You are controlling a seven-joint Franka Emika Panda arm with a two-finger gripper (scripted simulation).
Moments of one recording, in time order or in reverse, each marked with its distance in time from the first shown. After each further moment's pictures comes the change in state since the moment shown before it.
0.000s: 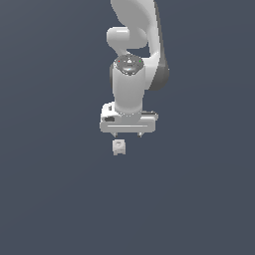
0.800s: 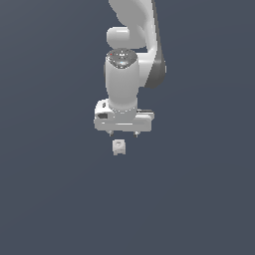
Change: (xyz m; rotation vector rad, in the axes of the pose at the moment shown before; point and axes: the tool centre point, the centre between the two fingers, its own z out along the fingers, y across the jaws) arm 0.006 0.017 -0.015 0.000 0.017 0.052
